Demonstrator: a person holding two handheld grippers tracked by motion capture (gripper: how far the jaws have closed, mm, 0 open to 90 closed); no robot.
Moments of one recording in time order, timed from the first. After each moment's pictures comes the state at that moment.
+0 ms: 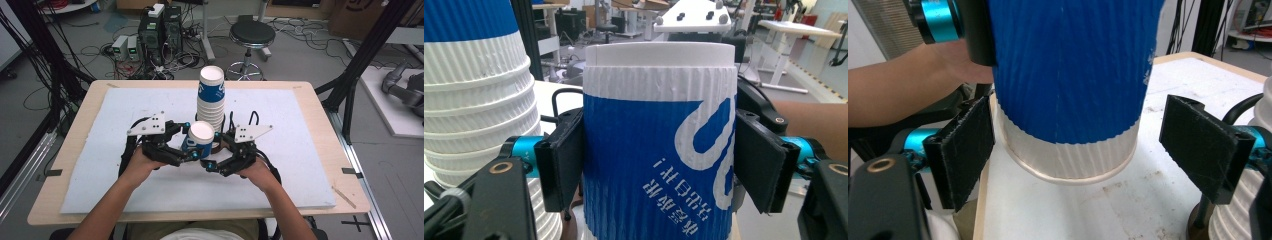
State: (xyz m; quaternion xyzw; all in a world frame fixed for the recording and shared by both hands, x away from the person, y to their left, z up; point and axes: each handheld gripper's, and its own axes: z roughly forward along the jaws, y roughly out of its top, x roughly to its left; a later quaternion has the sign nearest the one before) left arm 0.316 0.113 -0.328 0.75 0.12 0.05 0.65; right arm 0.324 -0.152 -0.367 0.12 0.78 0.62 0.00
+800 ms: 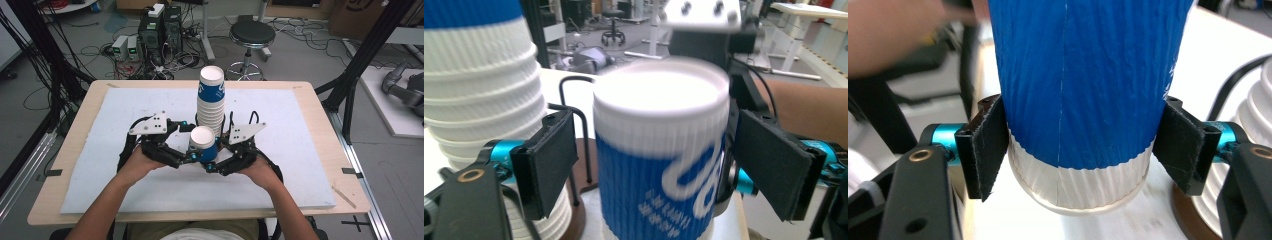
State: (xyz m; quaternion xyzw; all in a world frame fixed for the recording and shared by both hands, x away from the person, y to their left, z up) left arm 0.316 0.116 -0.321 0.77 0.13 0.08 0.62; right arm 0.326 -0.149 -0.363 0.11 0.84 0.52 0.02
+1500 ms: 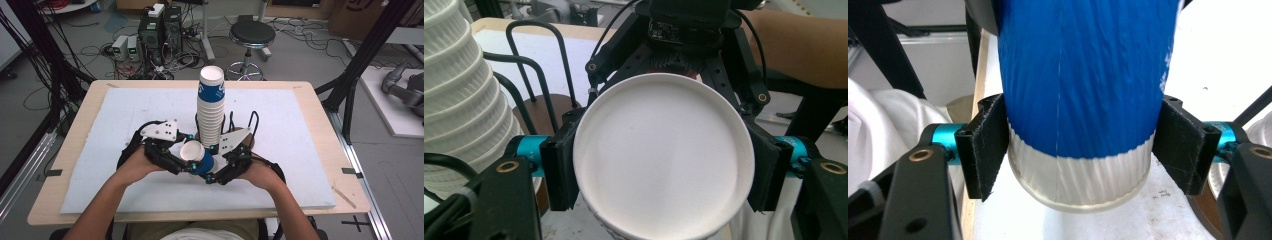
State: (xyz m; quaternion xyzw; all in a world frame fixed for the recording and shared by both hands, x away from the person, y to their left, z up) left arm 0.317 0.107 -0.331 0.83 0.08 0.01 0.55; right arm 0.318 -0.137 -0.363 0.04 0.89 0.44 0.02
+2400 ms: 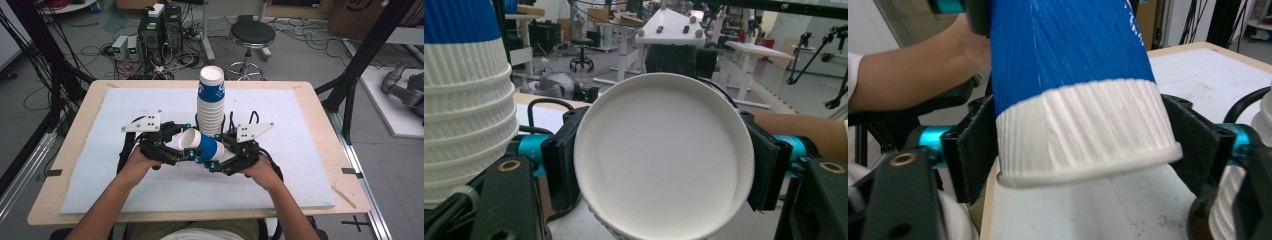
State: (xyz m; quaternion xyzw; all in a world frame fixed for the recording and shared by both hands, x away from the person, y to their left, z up) left arm 0.324 0.120 -0.334 0.73 0.10 0.00 0.68; right arm 0.327 -0.159 -0.362 0.10 0.80 0.59 -0.01
